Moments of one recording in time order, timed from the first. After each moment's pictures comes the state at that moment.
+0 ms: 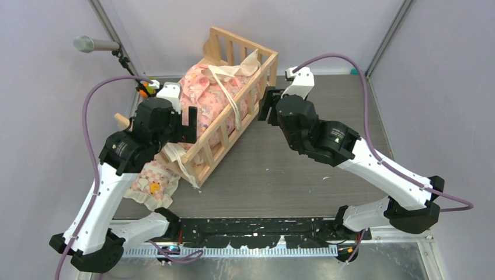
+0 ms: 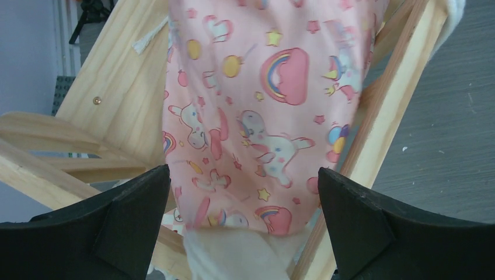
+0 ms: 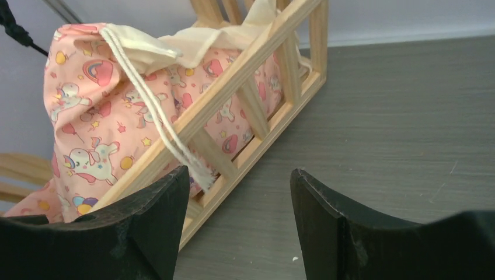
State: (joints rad) left arm -0.54 1.02 1.51 -1.08 -0.35 -0.20; right arm 1.06 1.31 1.65 -0.61 0.84 0.47
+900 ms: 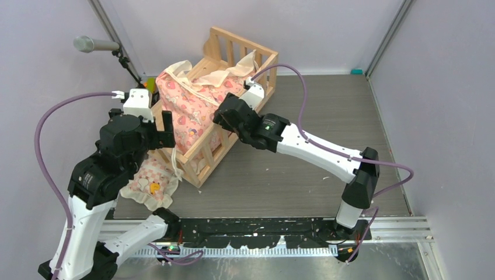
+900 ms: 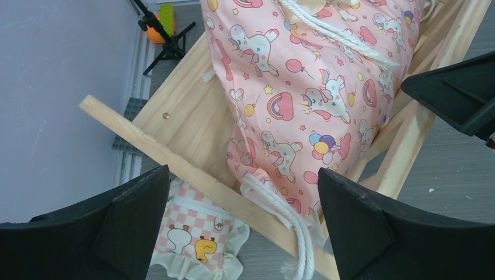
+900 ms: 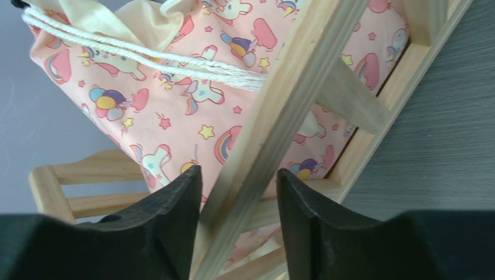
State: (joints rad) left arm -0.54 0.87 1.52 -1.07 -0.51 -0.14; right arm 1.05 1.72 1.72 -0.53 0.60 1.07
